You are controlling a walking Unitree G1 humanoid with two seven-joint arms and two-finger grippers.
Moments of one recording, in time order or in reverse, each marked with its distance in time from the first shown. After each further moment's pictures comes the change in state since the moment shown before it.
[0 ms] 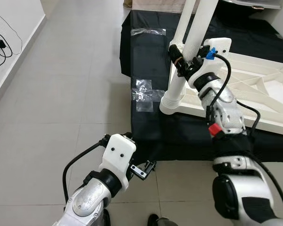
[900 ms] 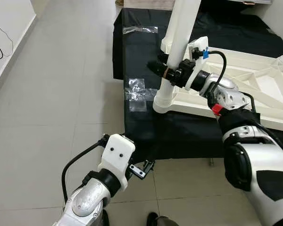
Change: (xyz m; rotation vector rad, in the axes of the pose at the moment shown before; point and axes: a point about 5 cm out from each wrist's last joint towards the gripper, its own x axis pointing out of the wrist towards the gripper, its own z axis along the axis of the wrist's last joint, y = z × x) left arm 0.000 0.001 -0.001 0.012 0.004 0.010; right arm 0.018 0.001 -0.005 0.042 0.141 0.413
